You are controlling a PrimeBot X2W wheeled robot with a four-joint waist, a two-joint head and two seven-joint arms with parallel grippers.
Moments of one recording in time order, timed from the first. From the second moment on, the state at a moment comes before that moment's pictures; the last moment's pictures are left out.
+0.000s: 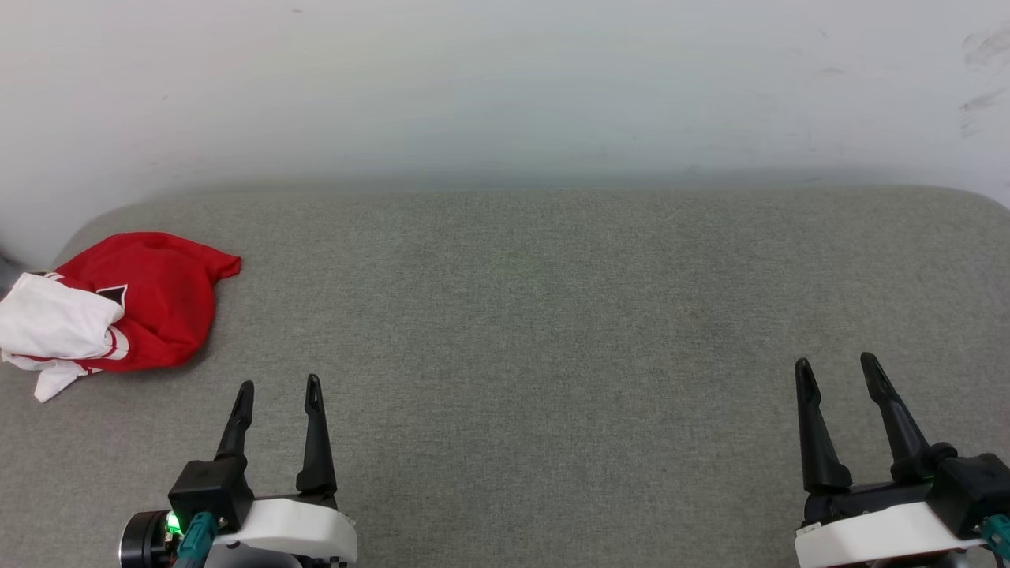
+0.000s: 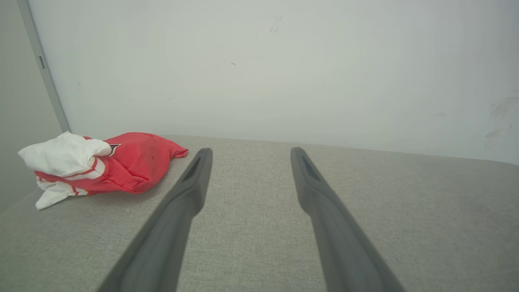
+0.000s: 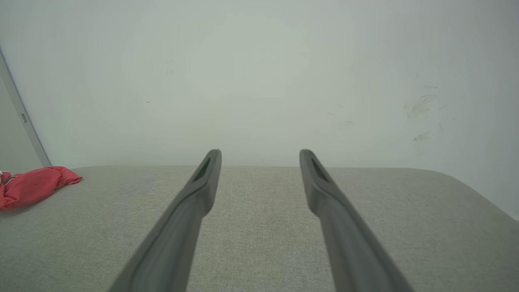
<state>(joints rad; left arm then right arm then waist) 0.01 0.05 -0.01 0.09 -0.14 0.04 -0.26 0.05 -0.05 -0.03 -0.01 0.13 0.13 -0.26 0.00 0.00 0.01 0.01</state>
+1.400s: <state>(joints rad) 0.01 0.05 0.04 0.09 -0.14 0.06 -0.26 0.06 -0.05 0.04 -0.02 0.11 0.13 -0.26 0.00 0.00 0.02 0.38</state>
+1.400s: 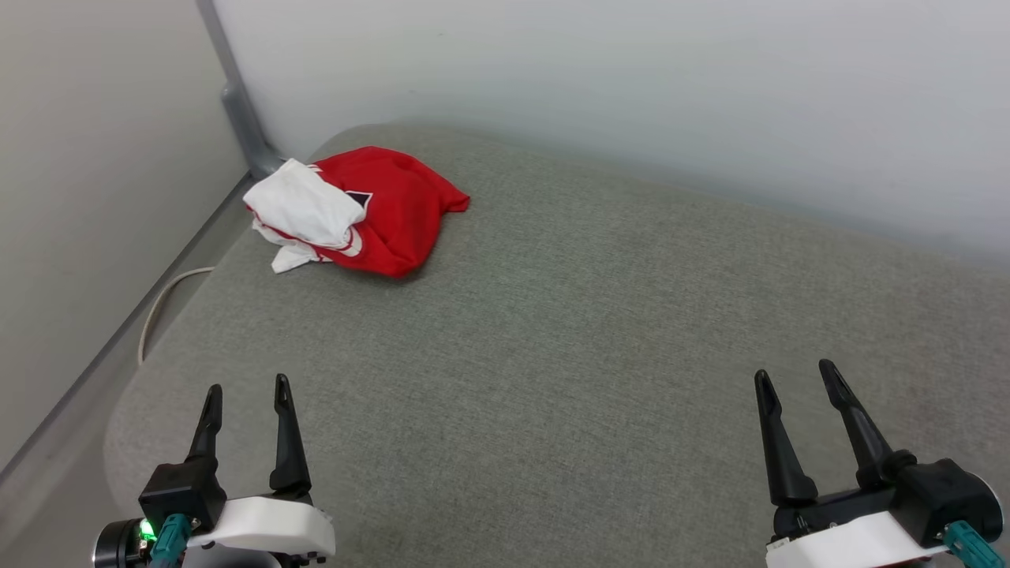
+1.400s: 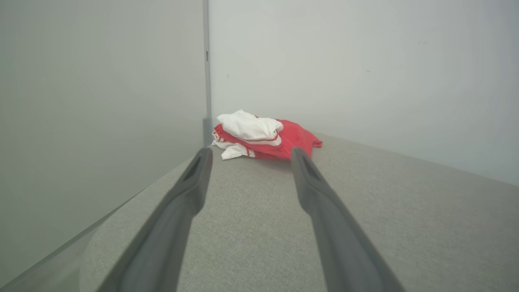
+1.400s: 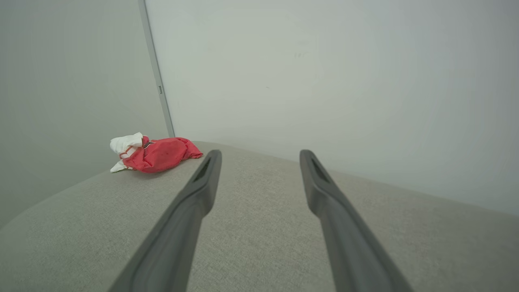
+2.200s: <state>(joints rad) 0.01 0.05 0.06 0.10 -0.16 0.06 -0.26 0.06 -0.05 0.06 -0.02 0.10 0.13 -0.26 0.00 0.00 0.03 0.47</state>
